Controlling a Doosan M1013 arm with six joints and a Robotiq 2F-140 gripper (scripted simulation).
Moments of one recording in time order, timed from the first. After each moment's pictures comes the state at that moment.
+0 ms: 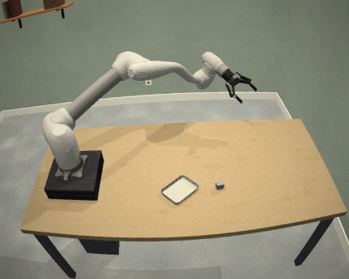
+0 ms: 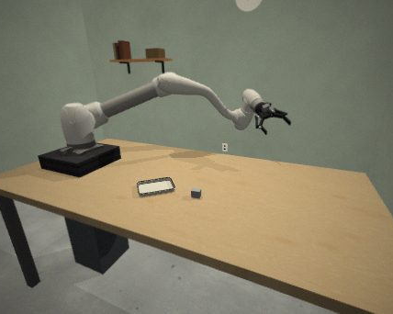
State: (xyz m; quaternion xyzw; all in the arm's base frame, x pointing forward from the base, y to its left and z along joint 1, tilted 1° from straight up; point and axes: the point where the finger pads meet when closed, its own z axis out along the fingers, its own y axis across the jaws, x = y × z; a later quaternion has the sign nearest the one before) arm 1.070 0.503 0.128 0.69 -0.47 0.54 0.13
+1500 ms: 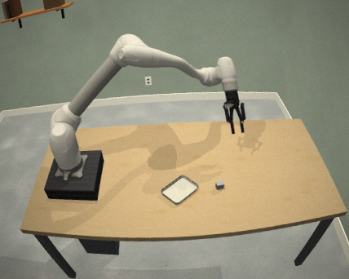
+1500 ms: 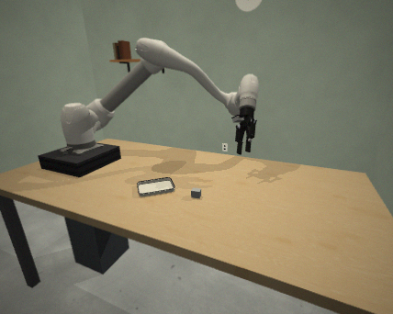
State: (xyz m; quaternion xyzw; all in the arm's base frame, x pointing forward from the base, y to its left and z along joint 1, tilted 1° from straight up) arm 0.950 0.228 0.073 0.44 -0.83 0.32 0.09
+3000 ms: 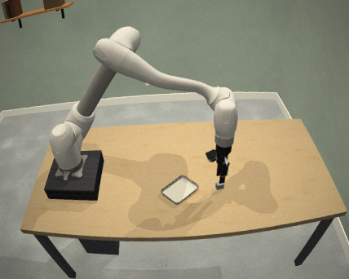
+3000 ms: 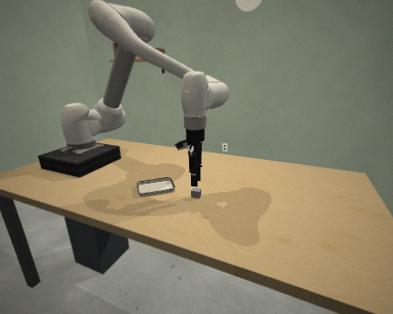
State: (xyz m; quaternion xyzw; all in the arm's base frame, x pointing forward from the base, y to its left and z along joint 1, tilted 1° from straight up) arm 0.825 -0.074 0.013 0.10 -1.00 0.01 0.00
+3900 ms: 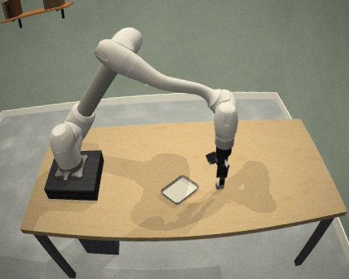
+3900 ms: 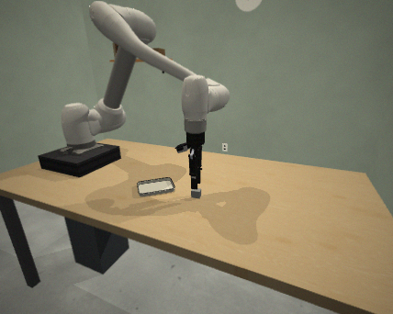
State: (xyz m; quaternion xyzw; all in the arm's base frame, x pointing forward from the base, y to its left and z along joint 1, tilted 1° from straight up) arm 0.825 -0.075 0.000 0.10 -0.99 0.01 0.00
